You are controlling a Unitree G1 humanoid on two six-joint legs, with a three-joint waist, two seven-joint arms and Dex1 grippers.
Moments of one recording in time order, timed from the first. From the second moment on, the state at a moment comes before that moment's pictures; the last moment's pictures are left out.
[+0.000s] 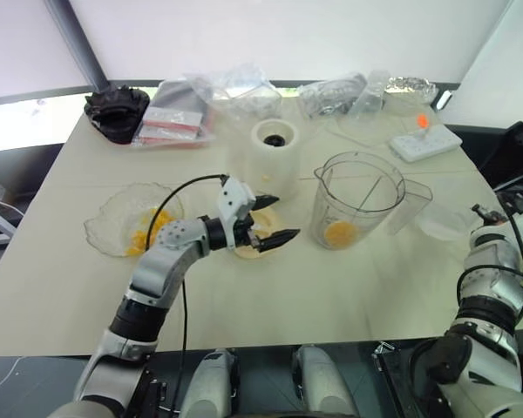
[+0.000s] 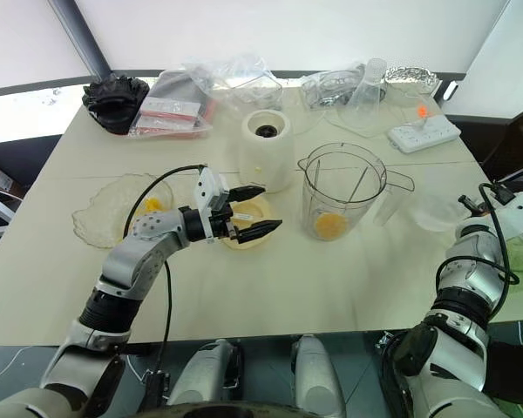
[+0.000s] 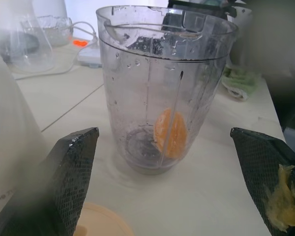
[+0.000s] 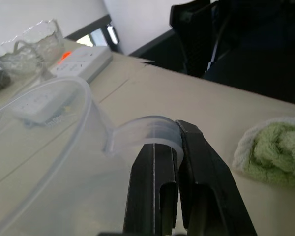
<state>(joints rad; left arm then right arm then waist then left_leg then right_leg) -0.45 0.29 -0.18 -0.09 -0.35 0.40 -0.83 -0.56 -0.44 -0.76 0.69 0.31 0.07 -0.05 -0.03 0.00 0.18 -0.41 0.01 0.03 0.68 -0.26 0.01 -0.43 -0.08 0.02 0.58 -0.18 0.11</state>
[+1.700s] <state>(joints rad) -0.49 0.35 -0.19 -0.03 -0.34 0.40 -0.89 0.29 -0.52 -0.61 -0.55 0.63 0.61 0.05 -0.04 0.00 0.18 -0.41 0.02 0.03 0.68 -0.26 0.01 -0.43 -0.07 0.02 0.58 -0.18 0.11</state>
